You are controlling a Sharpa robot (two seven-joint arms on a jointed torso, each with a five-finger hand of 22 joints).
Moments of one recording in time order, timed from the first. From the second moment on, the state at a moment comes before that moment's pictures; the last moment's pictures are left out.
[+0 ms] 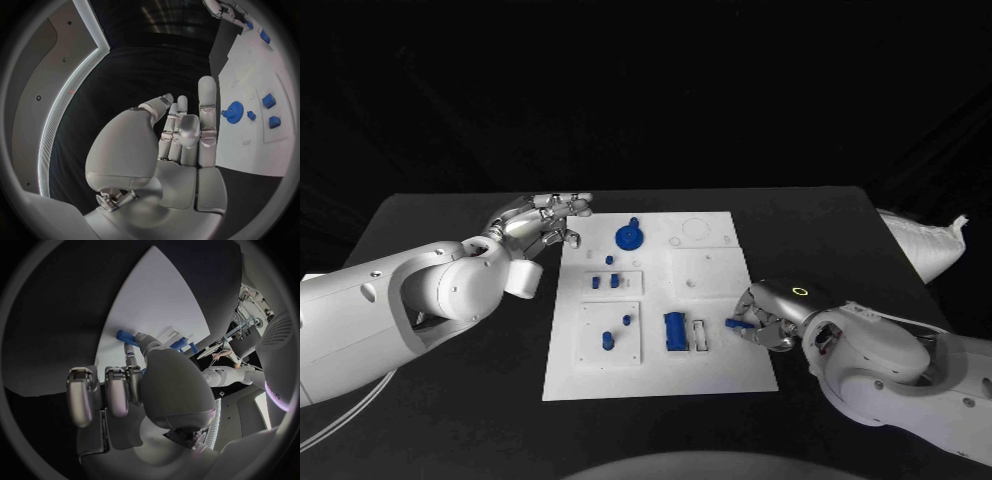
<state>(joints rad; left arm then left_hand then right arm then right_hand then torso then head) 1.17 -0.90 -0.02 1.56 0.09 -0.19 0.29 1.34 -0.12 0.46 -0.01 0.13 1.00 0.18 0.14 0.07 1.05 0.09 0.41 0.21 1.35 0.01 1.28 0.86 0.16 1.33 0.10 0.60 0.71 0.91 -1.13 -0.01 1.94 -1.74 -0.32 -0.56 1.37 -0.07 0.25 0.18 0.36 1.13 0.08 0.13 0.24 1.46 0.00 1.49 1.31 1.46 -0.07 1.54 1.31 0.02 1.47 0.04 1.54 1.31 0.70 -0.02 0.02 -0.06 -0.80</state>
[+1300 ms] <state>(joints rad) 1.17 -0.90 -0.02 1.57 0.09 -0.19 0.29 1.34 -0.12 0.46 -0.01 0.13 1.00 0.18 0.14 0.07 1.05 0.09 0.41 0.21 1.35 0.01 1.28 0.86 0.16 1.33 0.10 0.60 0.71 0.91 -1.05 -0.01 1.95 -1.33 -0.46 -0.57 1.24 -0.10 0.22 0.20 0.39 1.20 0.05 0.16 0.29 1.47 -0.02 1.52 1.31 1.47 -0.09 1.54 1.31 0.02 1.47 0.02 1.54 1.31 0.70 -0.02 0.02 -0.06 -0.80</state>
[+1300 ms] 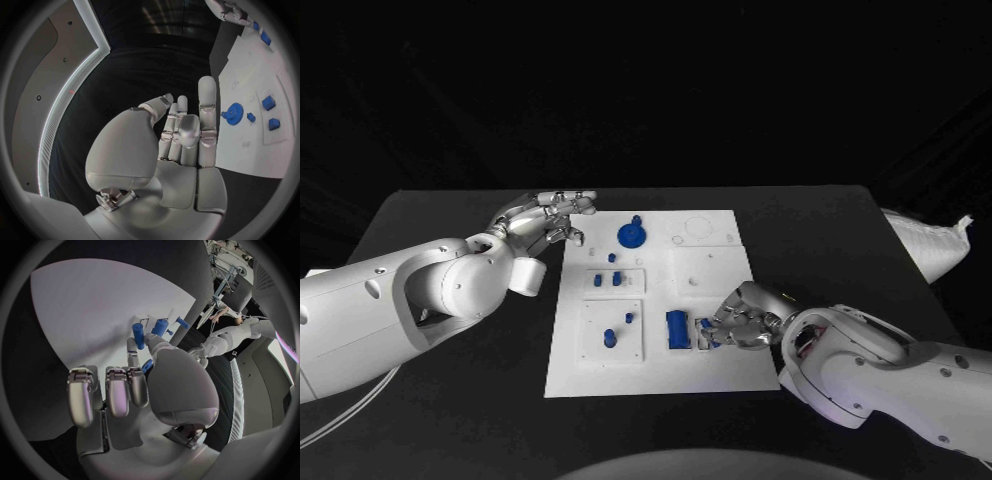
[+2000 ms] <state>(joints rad) 1.17 -0.90 -0.02 1.57 0.08 -0.19 0.29 1.34 -0.12 0.46 -0.01 0.13 1.00 0.18 0.14 0.07 1.05 0.09 0.41 0.21 1.35 0.01 1.28 0.86 0.16 1.33 0.10 0.60 0.71 0.92 -1.02 -0.01 1.92 -1.32 -0.42 -0.58 1.21 -0.09 0.19 0.22 0.39 1.22 0.04 0.19 0.31 1.47 -0.03 1.51 1.31 1.46 -0.10 1.54 1.31 0.02 1.47 0.01 1.54 1.31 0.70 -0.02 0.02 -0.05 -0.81</state>
